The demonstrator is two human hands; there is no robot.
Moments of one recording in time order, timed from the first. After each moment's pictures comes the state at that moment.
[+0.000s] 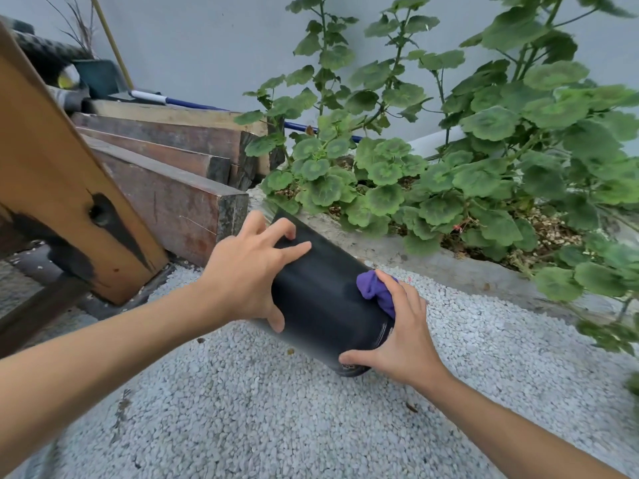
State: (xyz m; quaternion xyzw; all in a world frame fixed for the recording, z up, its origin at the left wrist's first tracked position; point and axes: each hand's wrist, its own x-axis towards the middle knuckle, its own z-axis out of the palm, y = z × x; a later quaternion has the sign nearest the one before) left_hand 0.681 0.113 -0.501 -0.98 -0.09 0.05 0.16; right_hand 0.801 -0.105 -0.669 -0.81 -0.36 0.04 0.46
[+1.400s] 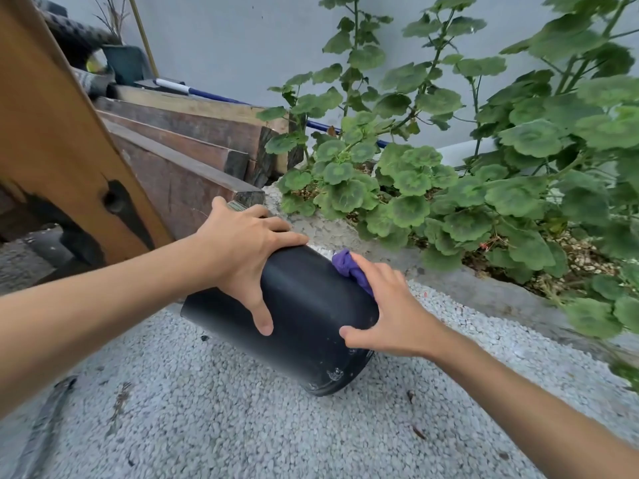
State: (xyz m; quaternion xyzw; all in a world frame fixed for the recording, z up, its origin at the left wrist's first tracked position) left_hand 0.700 0.155 -0.480 -0.97 -0.08 0.13 0.21; right_hand 0.833 -0.056 -0.602 -0.82 -0.47 0.17 0.29
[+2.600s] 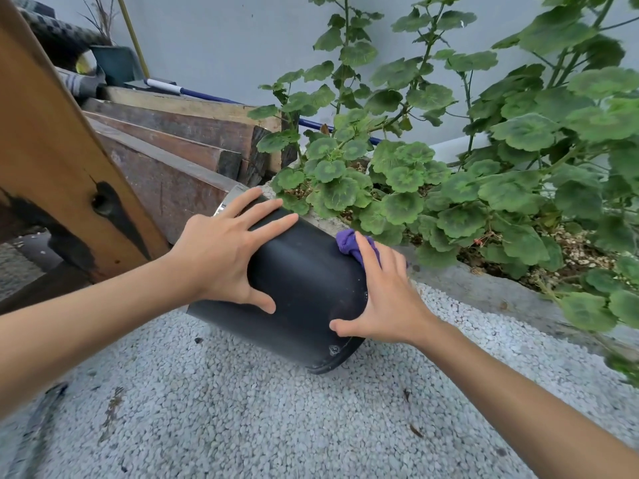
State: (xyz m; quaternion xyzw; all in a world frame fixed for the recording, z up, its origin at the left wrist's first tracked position) left_hand 0.688 0.175 -0.512 -0.98 -0.09 0.00 0.19; right_hand 0.845 -0.042 -0.614 -0.86 -0.45 0.06 0.25
